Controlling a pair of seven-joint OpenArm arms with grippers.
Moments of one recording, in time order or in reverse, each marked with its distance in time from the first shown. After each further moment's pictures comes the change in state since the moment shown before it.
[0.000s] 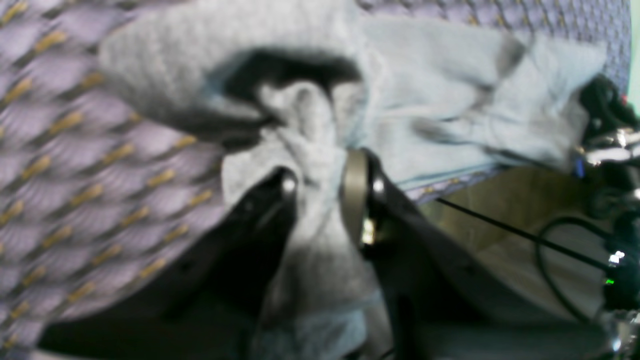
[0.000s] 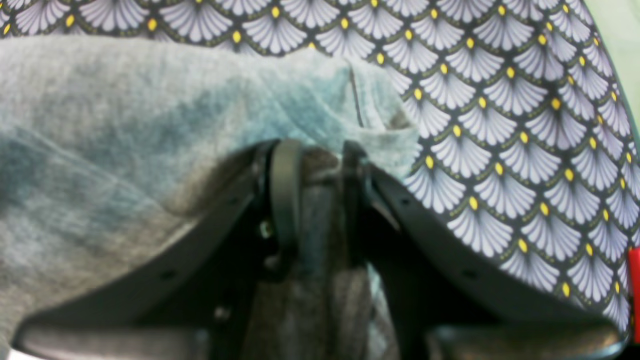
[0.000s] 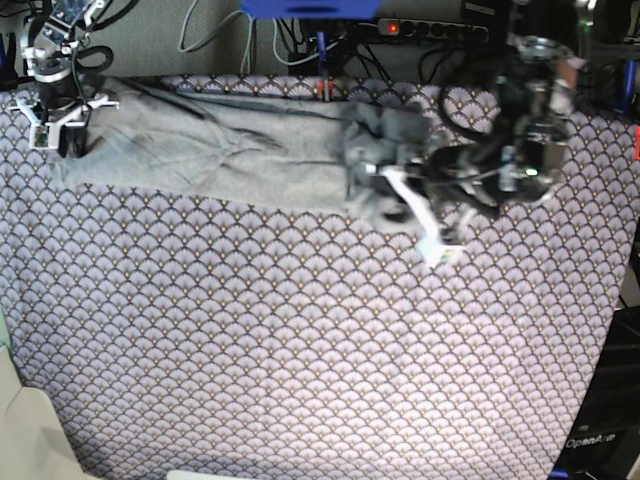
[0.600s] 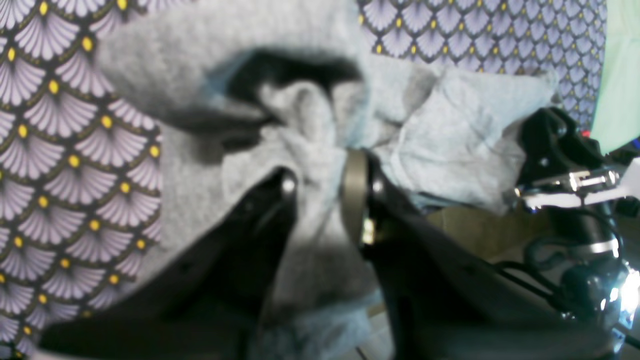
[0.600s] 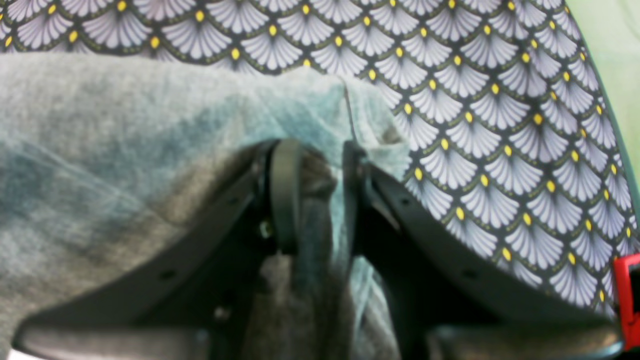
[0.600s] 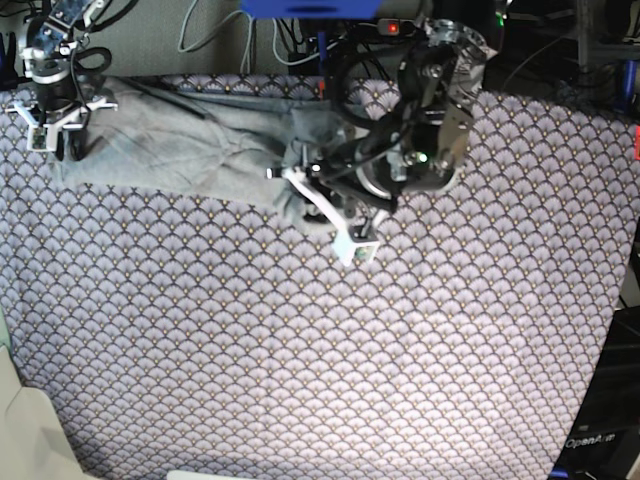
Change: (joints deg) left arm -0.2 16.4 9.9 -1.3 18.3 8.0 -0.2; right arm -0.1 -0.3 0.1 1.7 0.0 0.0 0.0
